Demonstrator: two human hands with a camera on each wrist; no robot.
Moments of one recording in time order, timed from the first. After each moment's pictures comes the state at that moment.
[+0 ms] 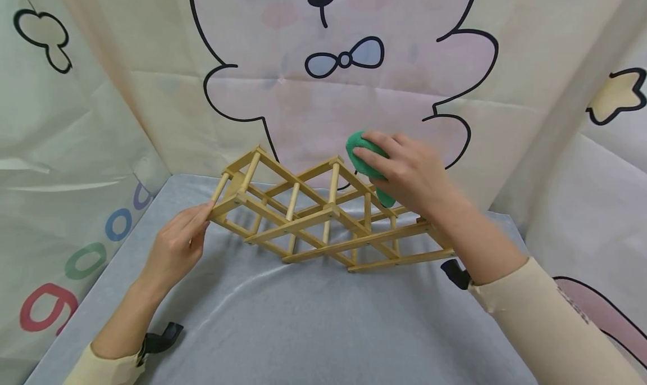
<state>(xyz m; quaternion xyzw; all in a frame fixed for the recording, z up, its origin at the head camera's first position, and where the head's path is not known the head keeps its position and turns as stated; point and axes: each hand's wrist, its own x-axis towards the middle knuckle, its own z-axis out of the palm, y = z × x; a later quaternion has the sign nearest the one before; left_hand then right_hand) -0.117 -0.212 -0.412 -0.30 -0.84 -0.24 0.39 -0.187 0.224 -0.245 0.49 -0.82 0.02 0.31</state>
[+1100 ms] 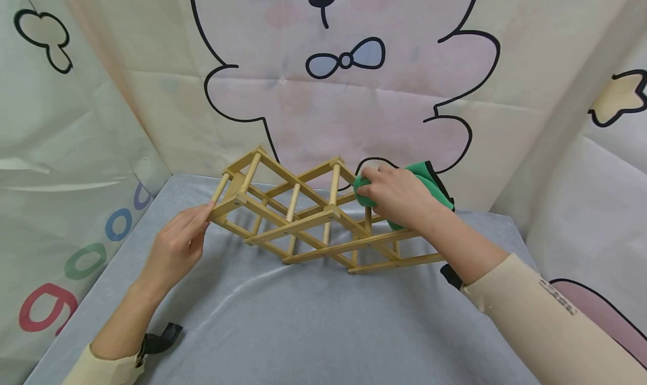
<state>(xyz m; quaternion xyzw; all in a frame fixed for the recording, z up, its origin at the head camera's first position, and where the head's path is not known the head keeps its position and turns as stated) -0.116 -0.212 -0.411 -0.30 -0.84 -0.23 0.39 -0.191 0.214 -0.278 0.44 -0.88 -0.13 0.11</state>
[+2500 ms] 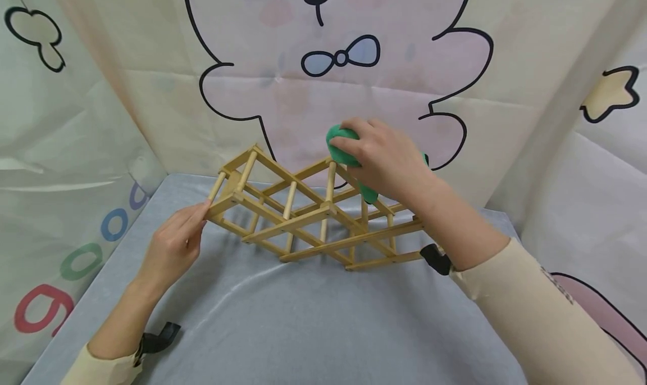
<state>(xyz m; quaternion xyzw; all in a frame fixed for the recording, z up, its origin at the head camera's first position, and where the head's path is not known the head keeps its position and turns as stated) -0.117 -0.211 -0.413 -0.30 -0.84 -0.24 0.39 -0.185 0.182 -0.216 0.41 -0.89 0.01 0.20</state>
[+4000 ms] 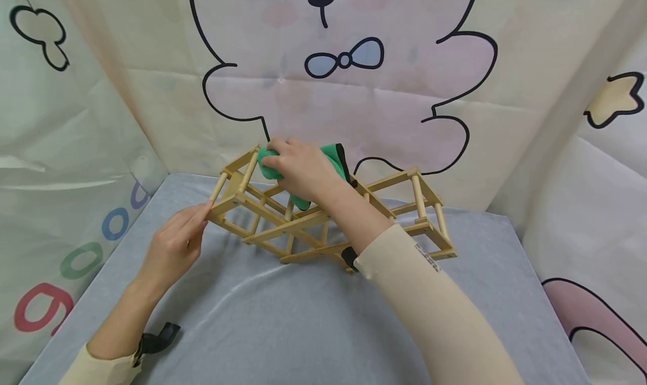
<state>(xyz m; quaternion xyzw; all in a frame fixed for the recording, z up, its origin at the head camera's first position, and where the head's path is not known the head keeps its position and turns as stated) -0.118 -0.213 -0.411 -0.30 -0.83 -0.23 0.40 -0.221 0.068 -0.270 0.47 -0.87 0.01 0.14</state>
